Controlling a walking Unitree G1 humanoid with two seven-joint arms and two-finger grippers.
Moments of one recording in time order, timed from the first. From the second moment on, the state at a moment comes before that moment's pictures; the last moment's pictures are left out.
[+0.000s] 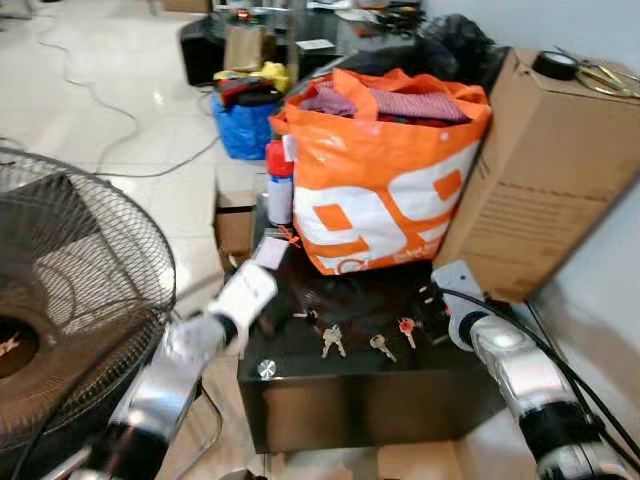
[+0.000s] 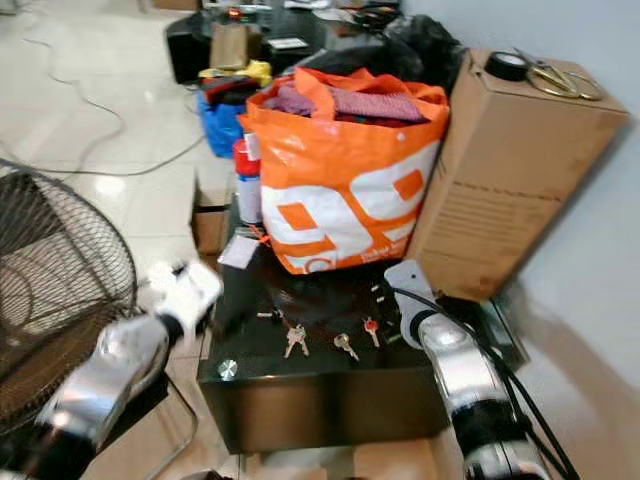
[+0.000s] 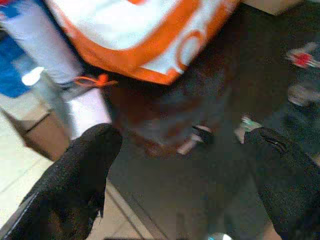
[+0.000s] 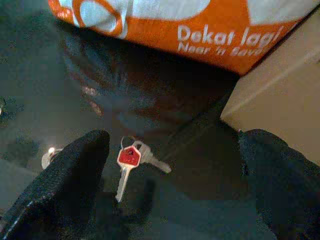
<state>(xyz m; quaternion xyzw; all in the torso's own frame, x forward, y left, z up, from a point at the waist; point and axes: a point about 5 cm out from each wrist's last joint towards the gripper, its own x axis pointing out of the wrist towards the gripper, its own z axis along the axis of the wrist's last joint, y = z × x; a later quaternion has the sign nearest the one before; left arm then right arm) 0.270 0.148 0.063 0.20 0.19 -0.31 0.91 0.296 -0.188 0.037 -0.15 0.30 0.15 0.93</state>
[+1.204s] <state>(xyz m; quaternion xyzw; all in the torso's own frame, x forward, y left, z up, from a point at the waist) 0.226 0.149 0.067 0.21 0.24 -0.39 0.86 0.266 -0.121 -0.016 -0.05 0.35 0.19 0.92</state>
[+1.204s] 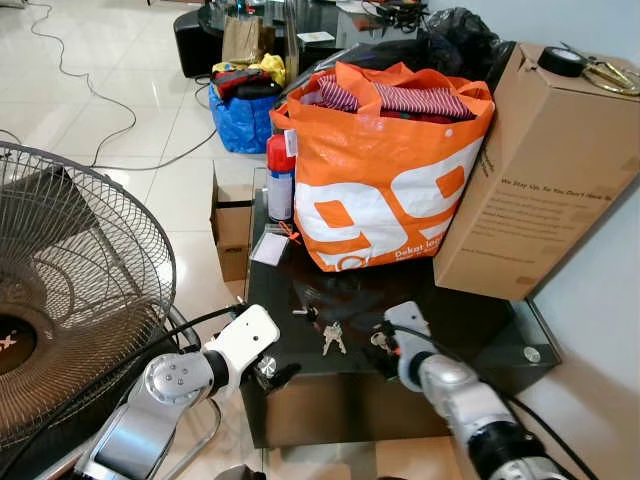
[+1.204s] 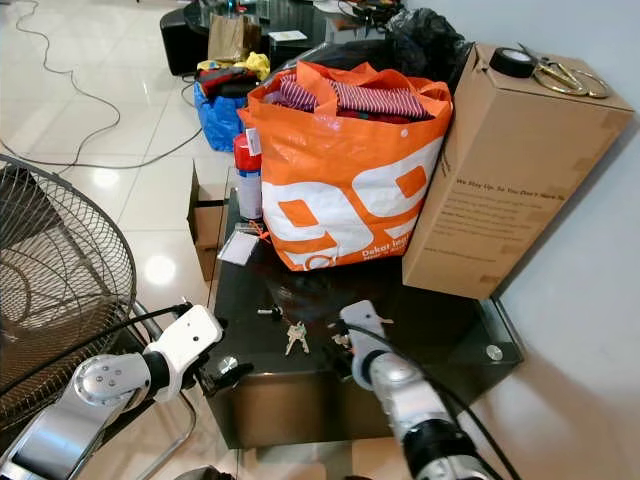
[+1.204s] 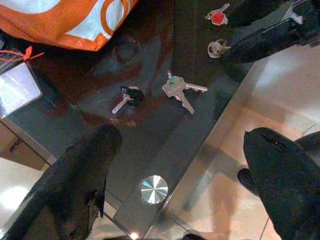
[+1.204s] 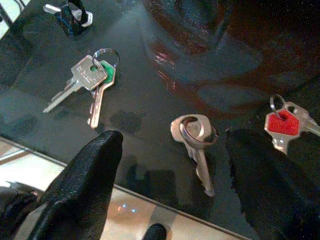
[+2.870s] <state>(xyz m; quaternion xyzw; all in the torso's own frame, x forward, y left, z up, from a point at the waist) 0.206 0.156 0.079 0.21 0.27 -0.42 0.84 0.272 -0.121 -0.023 -0.03 0.34 0.14 0.93</state>
